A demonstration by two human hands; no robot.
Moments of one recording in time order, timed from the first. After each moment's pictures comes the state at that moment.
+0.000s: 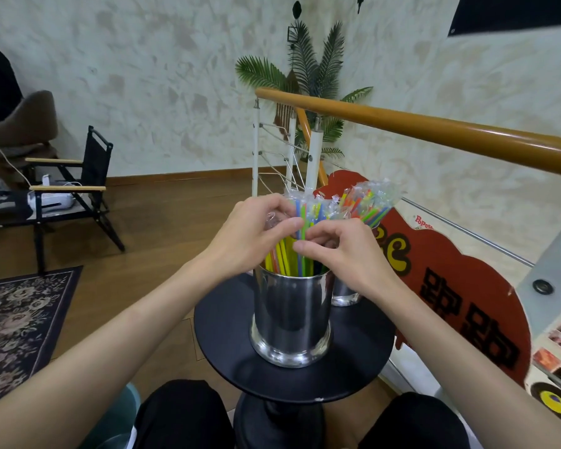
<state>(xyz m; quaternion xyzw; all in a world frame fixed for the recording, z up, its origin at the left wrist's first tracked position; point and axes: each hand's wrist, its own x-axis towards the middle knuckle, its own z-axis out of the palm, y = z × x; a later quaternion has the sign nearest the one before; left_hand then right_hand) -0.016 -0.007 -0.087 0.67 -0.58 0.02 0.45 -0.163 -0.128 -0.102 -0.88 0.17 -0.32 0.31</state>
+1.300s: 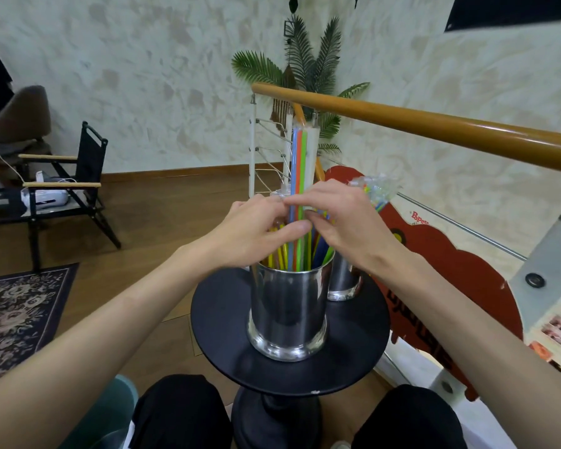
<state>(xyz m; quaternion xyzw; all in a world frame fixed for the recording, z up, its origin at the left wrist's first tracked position) -0.014 -0.014 -0.082 0.72 -0.64 0.04 0.27 -0.159 -0.143 -0.072 -0.93 -0.02 -0.37 0.04</state>
